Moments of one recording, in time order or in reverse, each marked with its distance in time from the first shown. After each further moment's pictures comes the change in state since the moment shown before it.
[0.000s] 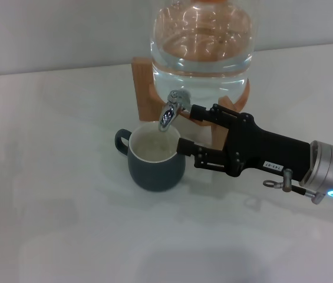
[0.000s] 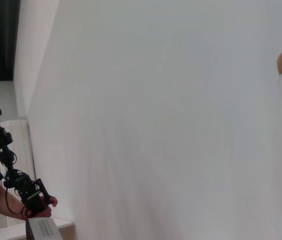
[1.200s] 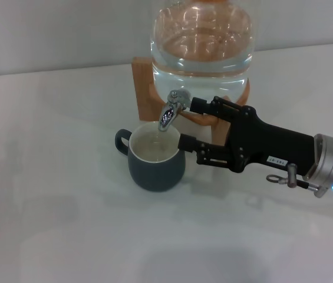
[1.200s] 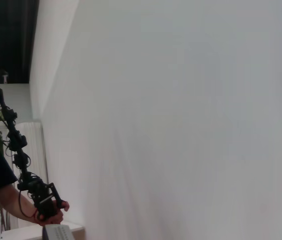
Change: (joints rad) left arm -0.015 0.002 0.000 -0.005 0.000 -0.023 0.000; right arm -0.015 -0.010 -0.007 -0.063 -0.007 0.020 0.021
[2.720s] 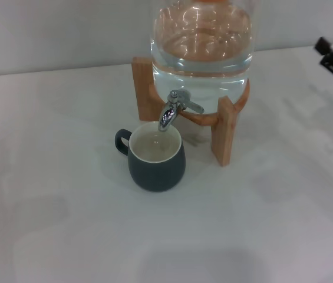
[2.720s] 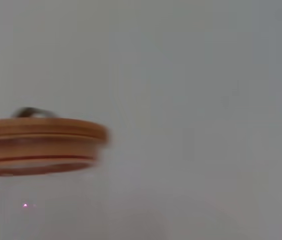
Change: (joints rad) left arm 0.000 0.002 -0.011 -0.001 -0.081 0.000 0.000; right arm -0.135 -0.008 0.599 -0.037 0.004 -0.223 -0.135
